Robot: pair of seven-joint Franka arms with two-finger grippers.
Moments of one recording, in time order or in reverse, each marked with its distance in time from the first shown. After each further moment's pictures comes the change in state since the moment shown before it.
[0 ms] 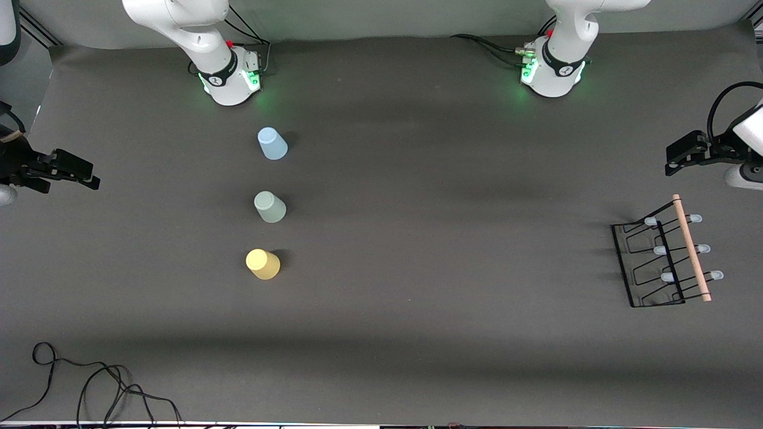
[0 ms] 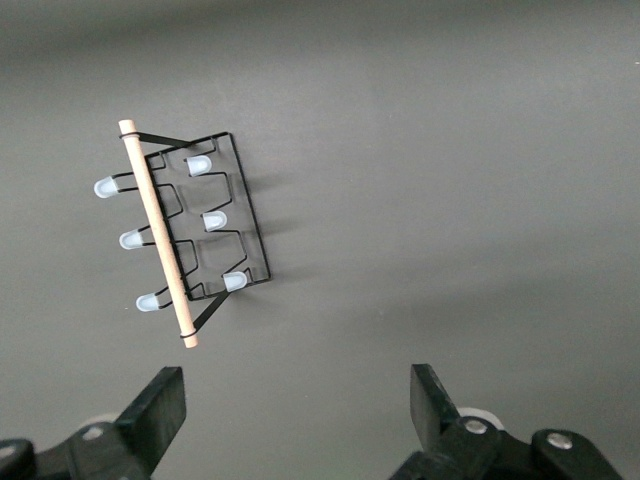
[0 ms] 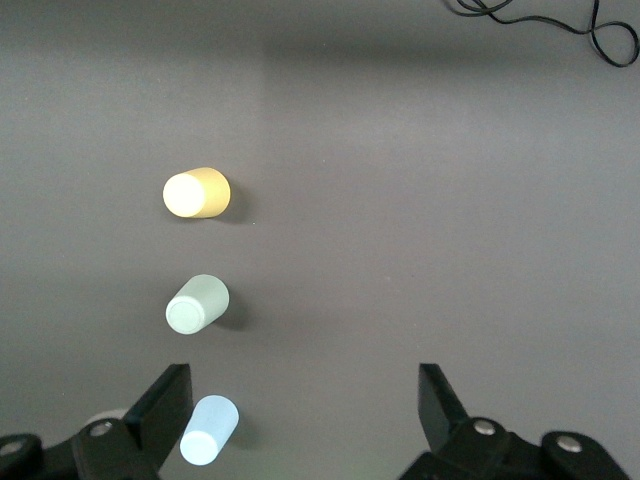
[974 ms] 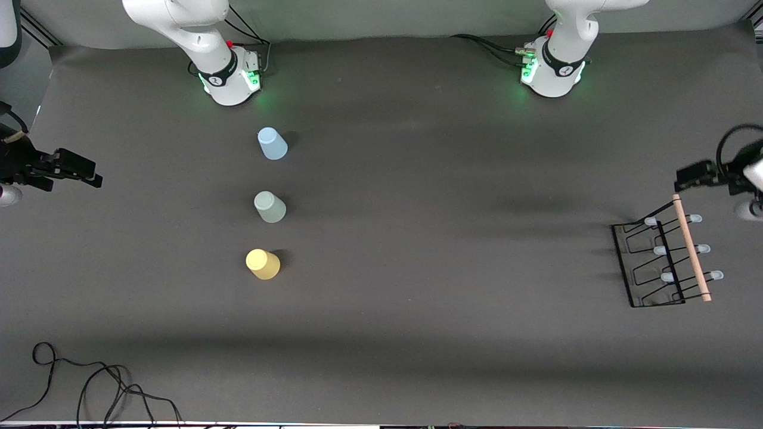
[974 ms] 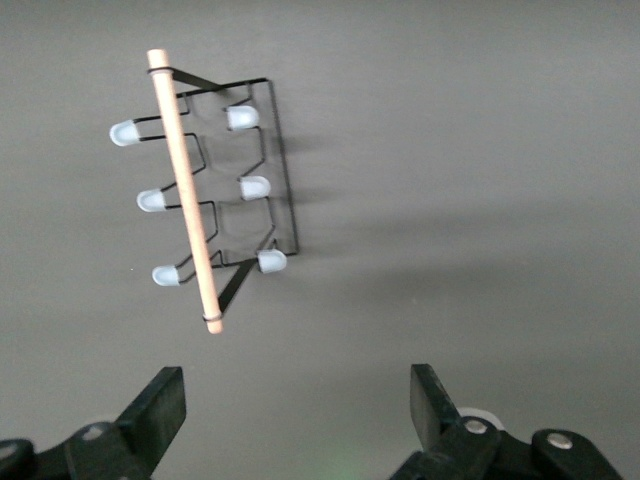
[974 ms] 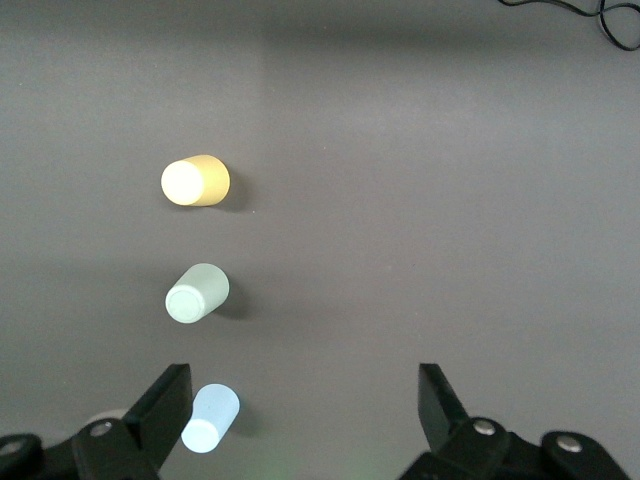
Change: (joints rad) left arm 0.102 0.134 0.015 -0.008 0.015 0.030 -0.012; right arm 0.000 0.004 0.000 0.000 0.000 -0.024 0.000
